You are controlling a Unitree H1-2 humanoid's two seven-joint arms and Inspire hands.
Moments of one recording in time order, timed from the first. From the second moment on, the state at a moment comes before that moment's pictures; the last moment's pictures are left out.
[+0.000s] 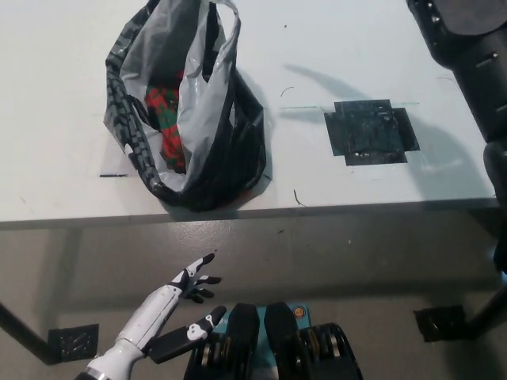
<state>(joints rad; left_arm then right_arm) -0.07 0.27 -0.18 0.08 0.29 -0.28 -0.18 -1.51 -0.21 0.21 1.05 0.04 0.32 0.57</state>
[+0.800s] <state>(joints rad) -0.07 0.27 -0.19 0.09 0.29 -0.27 -0.19 -1.05 -0.21 0.08 0.43 -0.03 0.35 0.43</state>
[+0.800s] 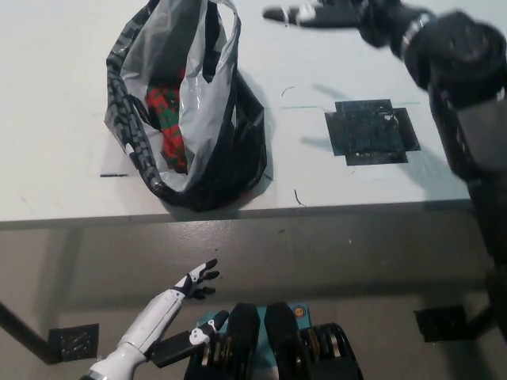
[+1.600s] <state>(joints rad) -0.16 0.26 -0.15 0.19 0.29 -0.27 -0.19 -0.32 -0.27 -0.13 -0.23 0.03 0.33 0.40</state>
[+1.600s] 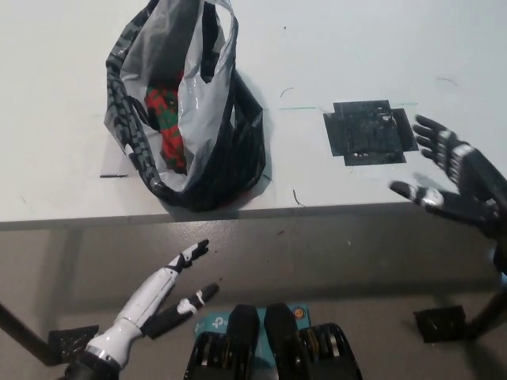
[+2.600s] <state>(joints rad) 0.02 0.26 -0.06 0.18 0.25 -0.28 -0.19 0.06 -0.08 -0.09 0.05 -0.02 -0.10 0.32</state>
